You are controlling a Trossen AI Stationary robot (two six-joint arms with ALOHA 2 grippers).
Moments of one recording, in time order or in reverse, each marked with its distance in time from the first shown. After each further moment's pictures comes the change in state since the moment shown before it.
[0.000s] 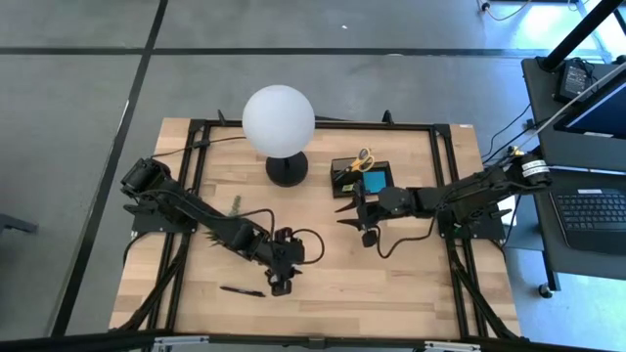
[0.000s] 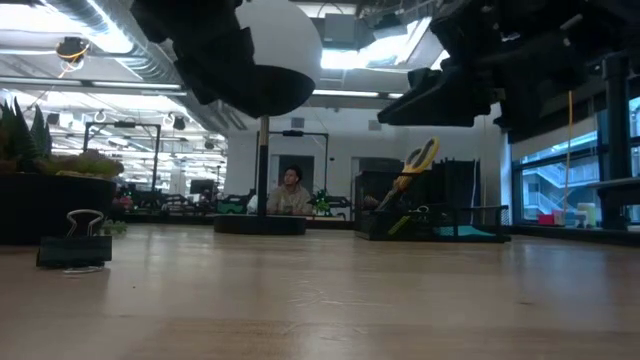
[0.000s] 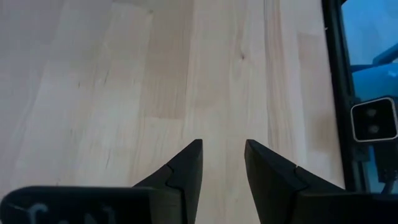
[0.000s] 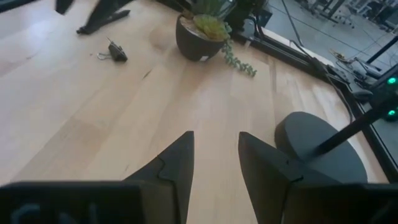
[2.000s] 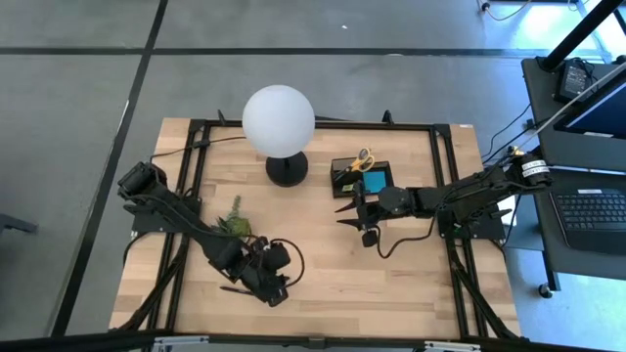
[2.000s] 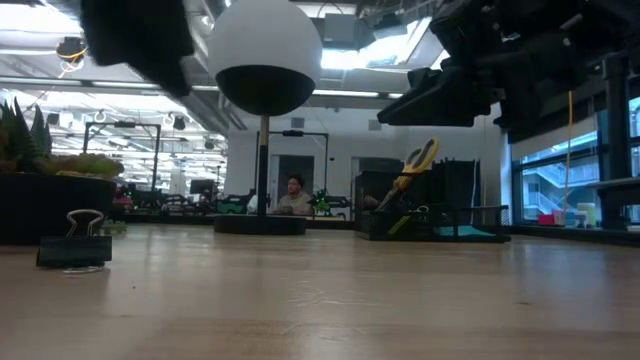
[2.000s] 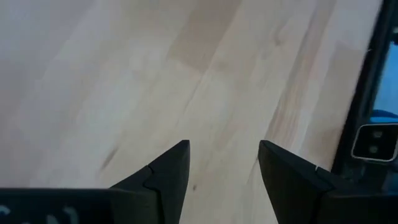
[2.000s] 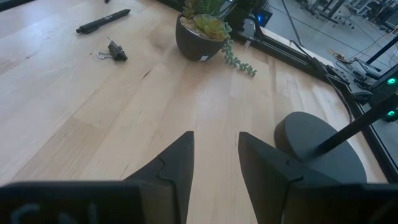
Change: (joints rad) left arm -0.160 0.004 0.106 -0.293 -0.223 -0.512; right arm 0.000 0.000 0.000 -0.001 0.000 -0.005
